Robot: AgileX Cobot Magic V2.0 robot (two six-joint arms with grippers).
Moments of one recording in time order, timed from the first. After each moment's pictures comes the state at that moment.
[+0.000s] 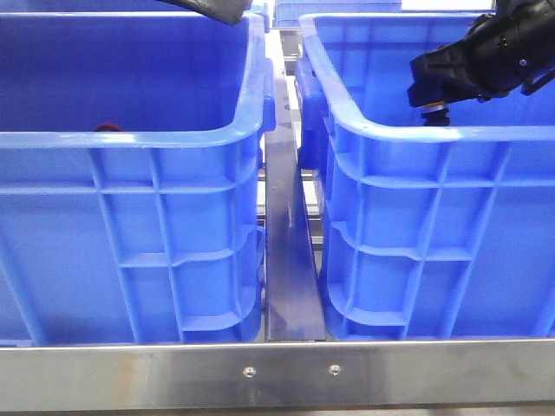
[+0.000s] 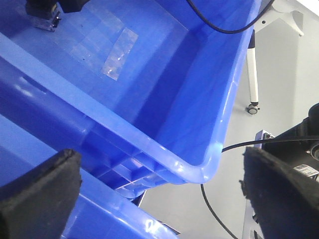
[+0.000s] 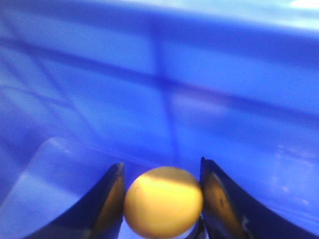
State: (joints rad) left arm -0.42 1.47 -1.26 -0.98 1.01 0.89; right arm 0.02 1.80 -1.14 1.80 0.27 -1.91
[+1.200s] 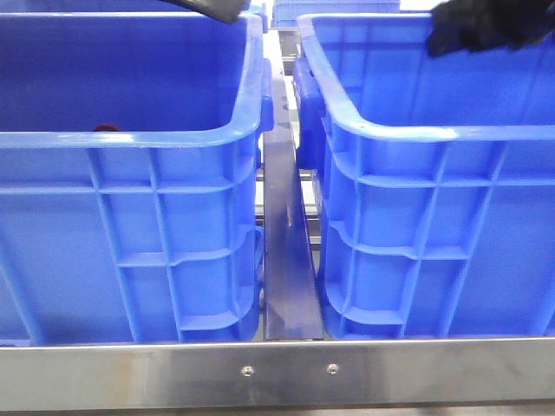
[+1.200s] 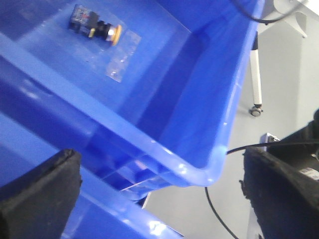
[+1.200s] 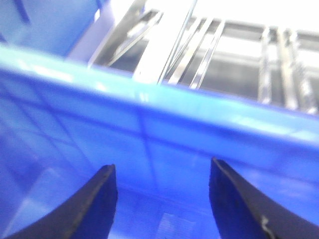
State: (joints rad) left arm -0.40 1.47 -1.26 -0.98 1.00 0.89; right arm 0.02 1.64 -1.10 1.81 0.20 -1.92
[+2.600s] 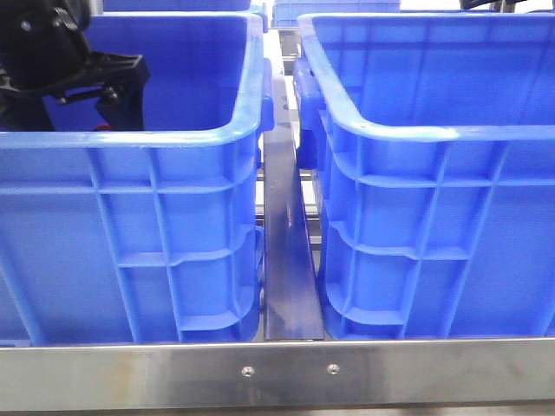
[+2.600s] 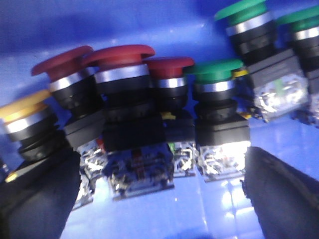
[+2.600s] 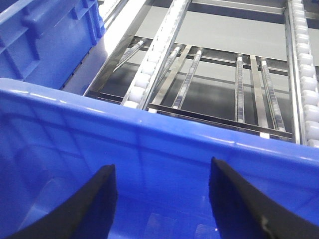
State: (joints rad) left arm -0.29 1.77 -1.38 -0.05 0.80 -0.12; right arm 0.02 1.48 -1.03 1.82 0.15 -1.92
